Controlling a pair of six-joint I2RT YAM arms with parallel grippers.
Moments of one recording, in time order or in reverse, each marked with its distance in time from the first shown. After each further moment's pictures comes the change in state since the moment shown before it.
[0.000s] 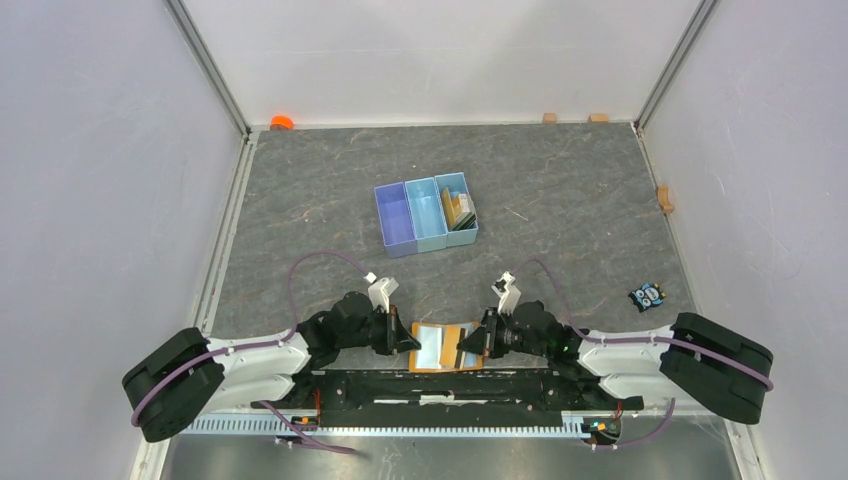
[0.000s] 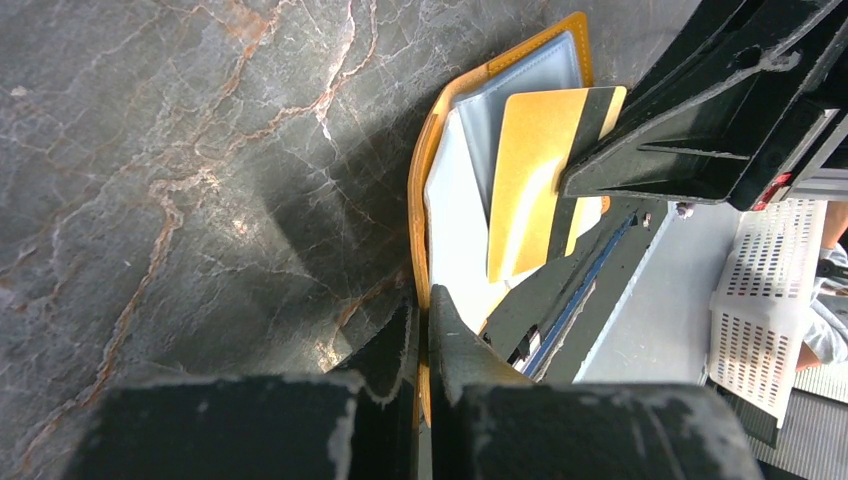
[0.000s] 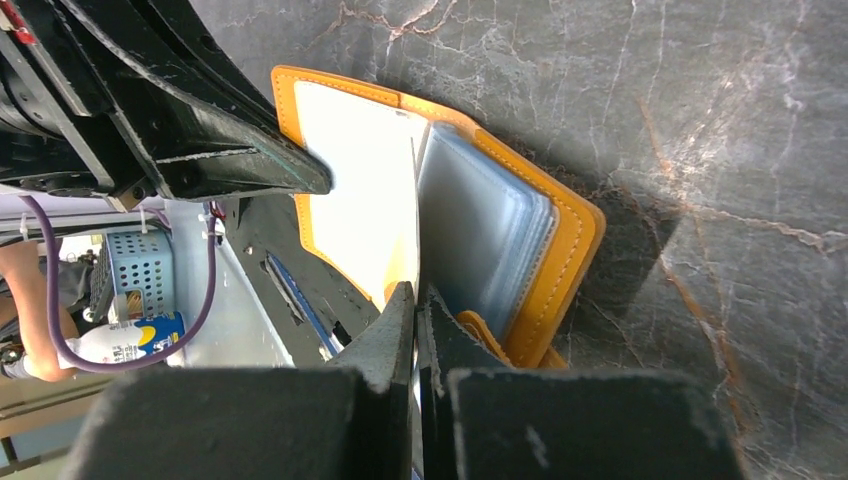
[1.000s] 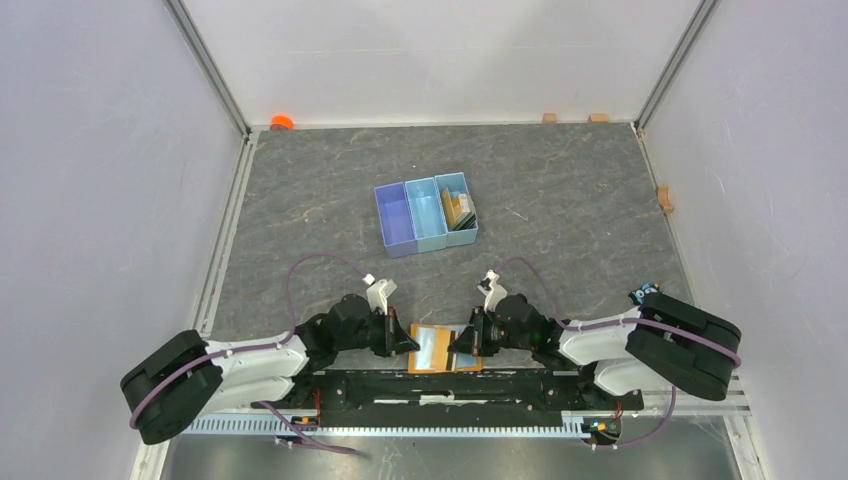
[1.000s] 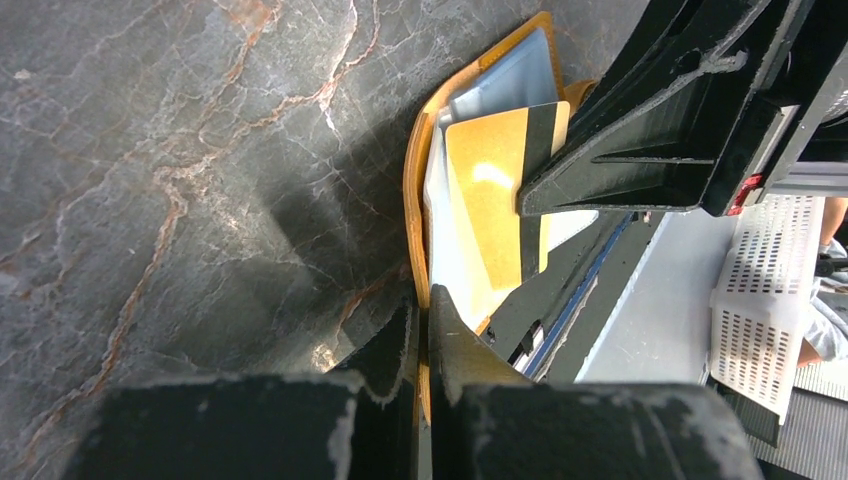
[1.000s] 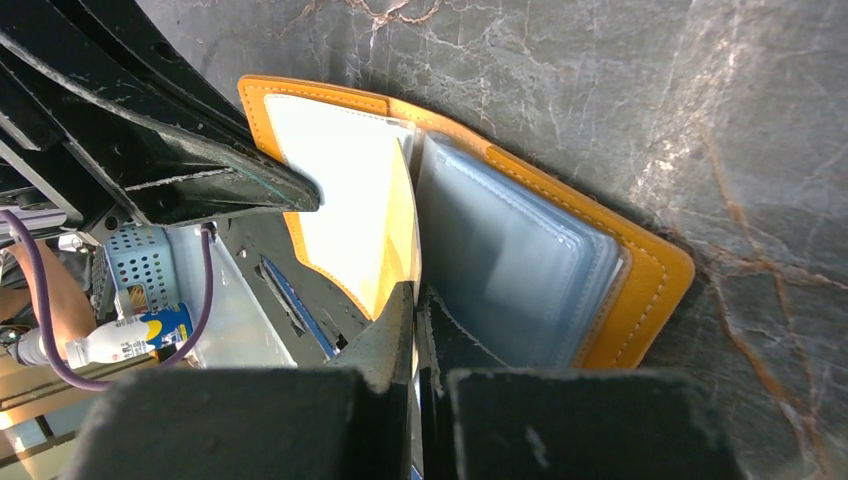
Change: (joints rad) left arm 0.000 -0.012 -0.023 0.022 0.001 0.000; right arm 0.006 0.208 0.105 0.003 -0.052 0.029
